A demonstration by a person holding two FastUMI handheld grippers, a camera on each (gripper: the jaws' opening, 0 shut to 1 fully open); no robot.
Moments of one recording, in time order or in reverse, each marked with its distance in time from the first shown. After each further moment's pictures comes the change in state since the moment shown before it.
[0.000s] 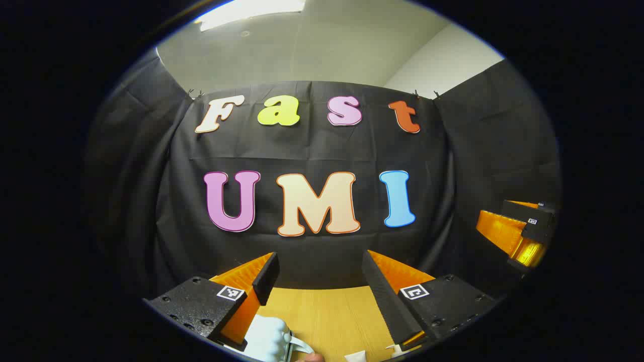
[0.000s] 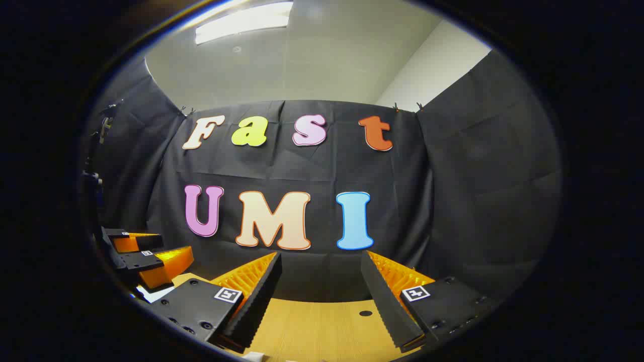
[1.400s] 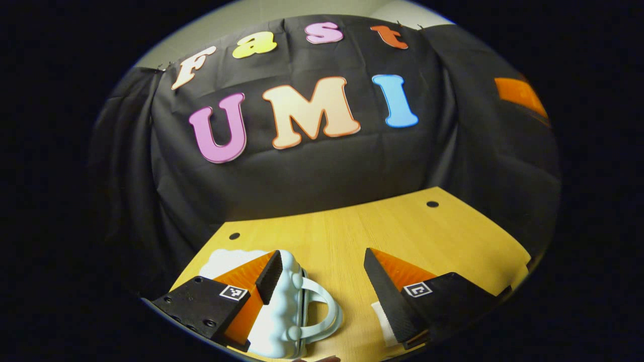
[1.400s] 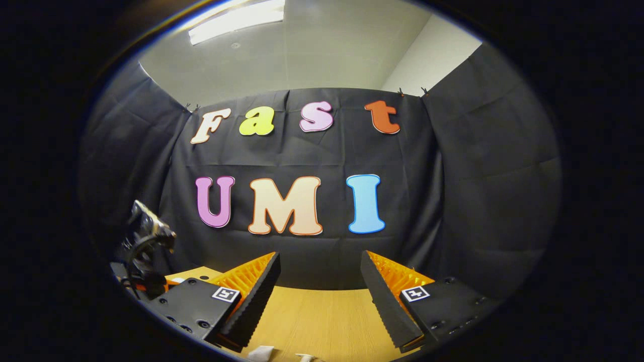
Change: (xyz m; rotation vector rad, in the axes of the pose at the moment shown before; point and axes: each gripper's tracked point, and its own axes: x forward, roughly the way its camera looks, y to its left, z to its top) left arm -0.032 -0.001 -0.202 0.138 0.534 -0.020; right arm -0.014 -0.002 -0.045 0.044 0.109 0.032
